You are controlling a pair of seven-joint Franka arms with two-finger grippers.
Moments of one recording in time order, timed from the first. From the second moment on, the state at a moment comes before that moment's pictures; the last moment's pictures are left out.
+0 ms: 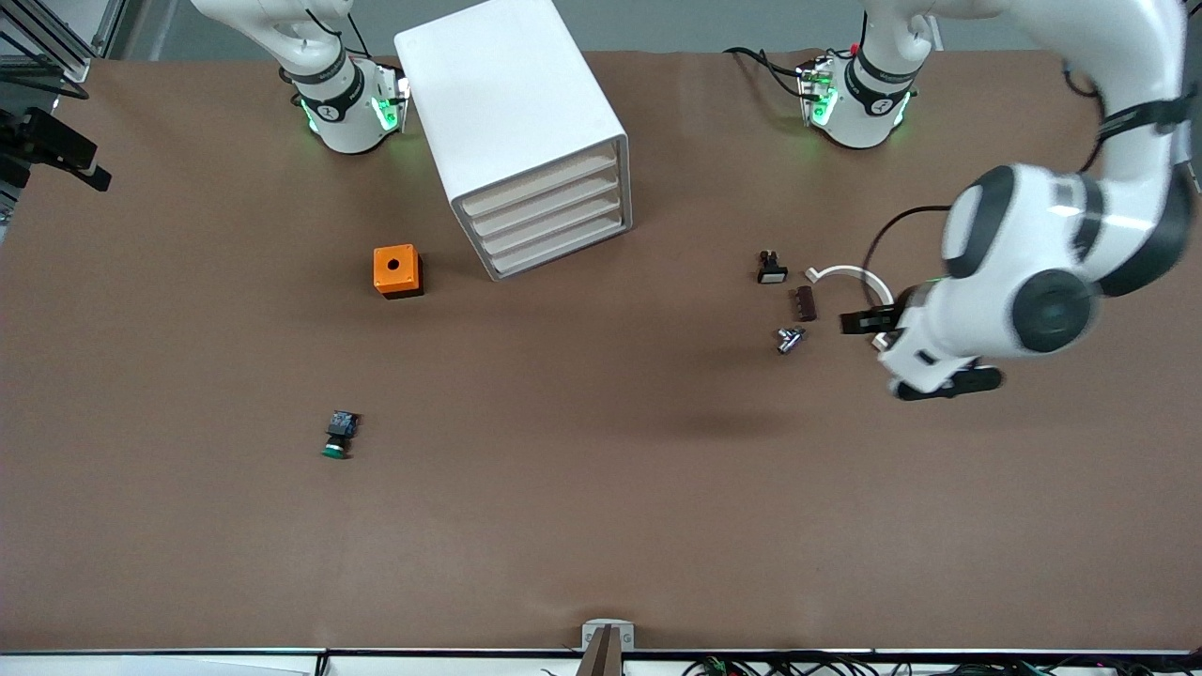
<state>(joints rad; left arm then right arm) -0.27 0.41 -0.05 -1.57 -0.02 1.57 -0.46 0.00 -0.18 -0.11 -1.66 0.02 1.46 -0.01</state>
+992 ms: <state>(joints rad) -0.62 0.79 -0.05 -1.35 -0.54 1.59 -1.42 -0.01 -0.14 -0.12 -1.67 0.02 1.45 -0.01</state>
